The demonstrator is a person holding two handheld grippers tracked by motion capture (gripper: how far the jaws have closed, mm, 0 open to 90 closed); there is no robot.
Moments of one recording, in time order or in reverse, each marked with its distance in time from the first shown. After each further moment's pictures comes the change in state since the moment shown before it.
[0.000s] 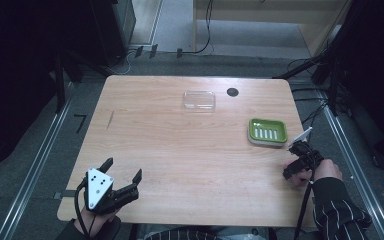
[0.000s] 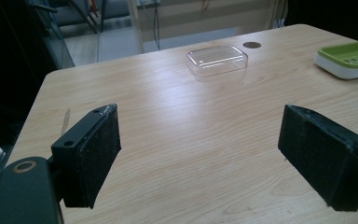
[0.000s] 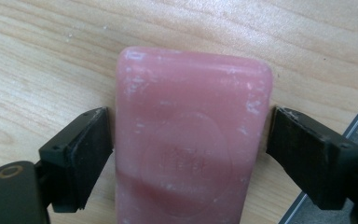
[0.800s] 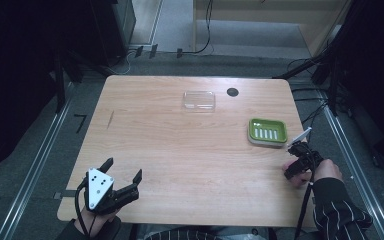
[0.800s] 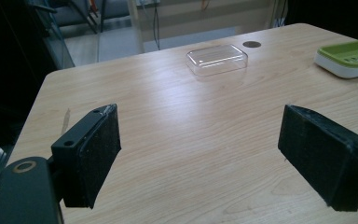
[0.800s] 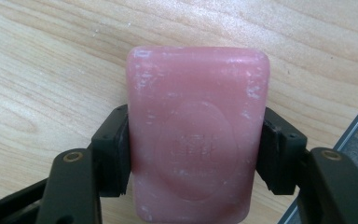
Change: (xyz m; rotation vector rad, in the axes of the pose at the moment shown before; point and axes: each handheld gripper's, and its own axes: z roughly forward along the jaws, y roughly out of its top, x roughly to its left) left arm -0.001 0.000 0.000 -0.001 0.001 0.002; right arm 0.007 -0.002 -0.007 -0.008 0.002 -0.025
